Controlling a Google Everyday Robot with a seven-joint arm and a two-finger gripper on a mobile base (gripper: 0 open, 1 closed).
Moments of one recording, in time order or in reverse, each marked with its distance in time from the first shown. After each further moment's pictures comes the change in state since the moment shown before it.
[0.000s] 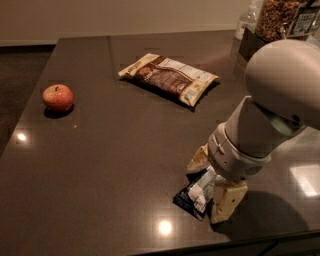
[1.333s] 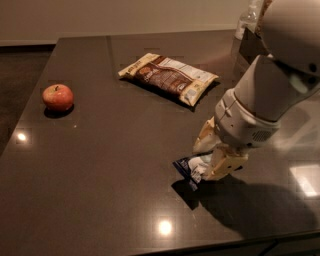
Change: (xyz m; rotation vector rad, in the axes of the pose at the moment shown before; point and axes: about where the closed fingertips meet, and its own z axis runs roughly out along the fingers) arm -0.007 -0.026 -0.049 0.010 -0.042 0.086
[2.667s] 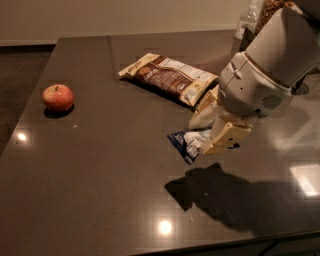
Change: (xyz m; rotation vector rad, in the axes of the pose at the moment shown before) arm -0.028 -0.019 -0.049 0.022 -0.114 -0.014
